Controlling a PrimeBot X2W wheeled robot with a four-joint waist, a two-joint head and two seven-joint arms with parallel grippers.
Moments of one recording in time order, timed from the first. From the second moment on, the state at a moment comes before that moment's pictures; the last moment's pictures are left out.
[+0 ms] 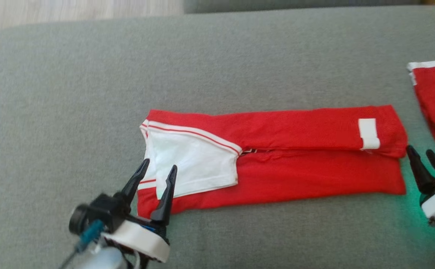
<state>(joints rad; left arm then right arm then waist) -0.34 0.54 -0.99 0.04 -0.85 0.29 -0.25 -0.34 -0.77 0.81 0.53 1.38 0.13 -0.25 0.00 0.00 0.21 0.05</state>
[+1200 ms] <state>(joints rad) 0.13 0.11 -0.48 -0.05 -0.15 0.26 -0.25 -0.34 -0.37 0.26 0.99 0.89 0.13 -0.17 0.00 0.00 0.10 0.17</state>
